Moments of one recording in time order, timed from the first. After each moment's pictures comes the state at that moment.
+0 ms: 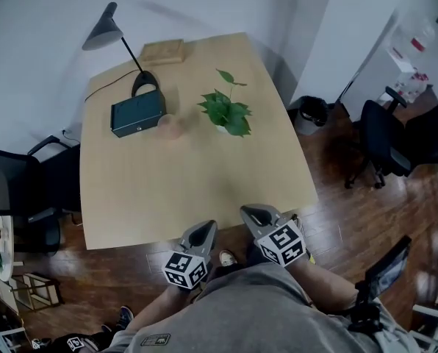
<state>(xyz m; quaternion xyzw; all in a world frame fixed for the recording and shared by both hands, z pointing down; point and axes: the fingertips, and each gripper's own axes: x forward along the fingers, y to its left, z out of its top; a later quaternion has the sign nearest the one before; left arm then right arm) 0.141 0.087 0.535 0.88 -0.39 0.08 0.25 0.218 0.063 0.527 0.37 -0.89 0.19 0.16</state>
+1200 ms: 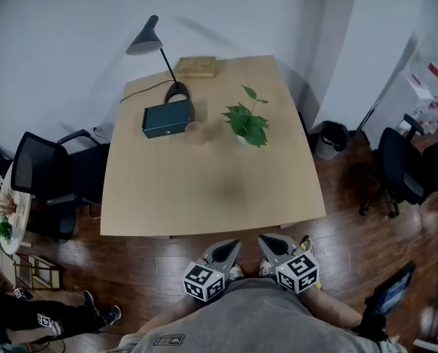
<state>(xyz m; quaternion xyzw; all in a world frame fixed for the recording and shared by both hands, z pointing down) 0.186 0.156 0.522 0.89 -0.38 0.06 0.25 0.241 0.147 0.519 0.35 -0.90 0.22 0.12</state>
